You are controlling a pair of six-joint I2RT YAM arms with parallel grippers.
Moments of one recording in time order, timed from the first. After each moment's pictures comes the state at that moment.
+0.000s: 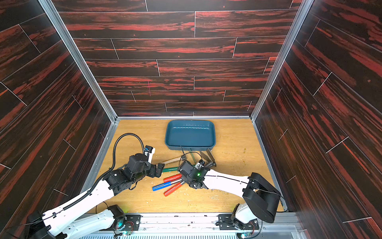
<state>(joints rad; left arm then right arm) -0.70 0.98 0.71 -0.43 -0.18 -0.33 1.03 1.50 0.84 -0.46 0.20 1.51</state>
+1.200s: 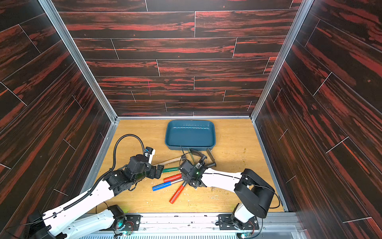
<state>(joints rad) -0.71 0.98 0.70 -0.45 -0.18 -0.33 0.99 1.57 0.83 -0.39 0.16 1.51</state>
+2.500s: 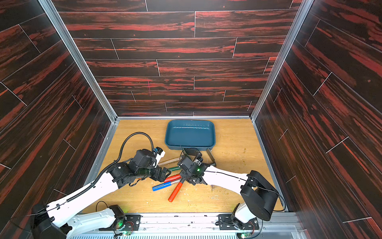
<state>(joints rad) -0.76 1.12 0.90 -0.67 0.12 -0.33 0.98 1.53 0.91 -0.44 0.10 1.46</state>
